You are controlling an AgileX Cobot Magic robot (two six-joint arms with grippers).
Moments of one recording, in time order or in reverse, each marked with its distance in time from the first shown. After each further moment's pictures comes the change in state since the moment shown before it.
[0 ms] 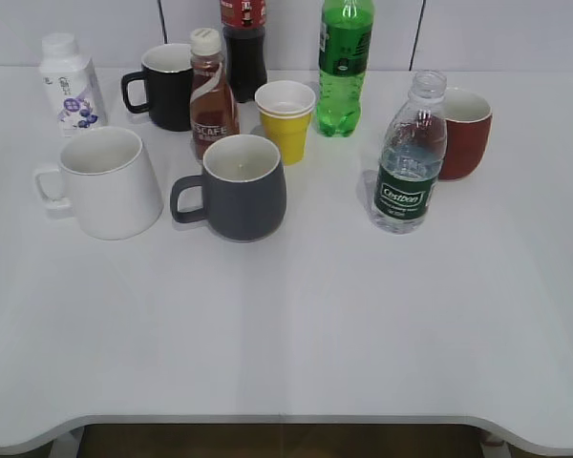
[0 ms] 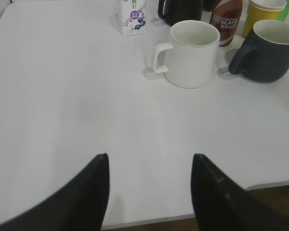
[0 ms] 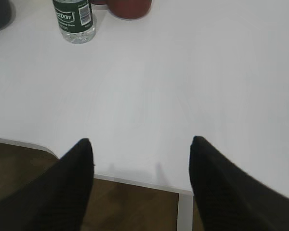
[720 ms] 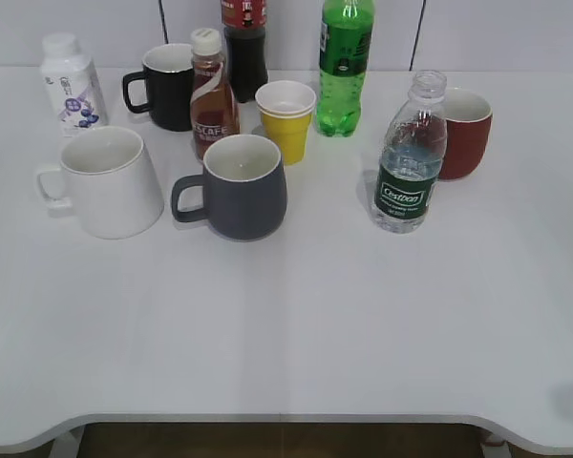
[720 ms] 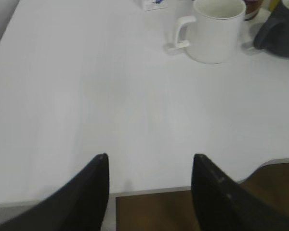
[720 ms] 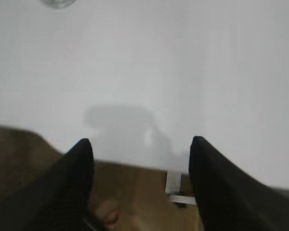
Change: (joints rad) left arm 0.000 0.000 -0.045 0.044 0.124 -0.009; right arm 0.000 0.309 -0.135 -0.039 0.079 0.025
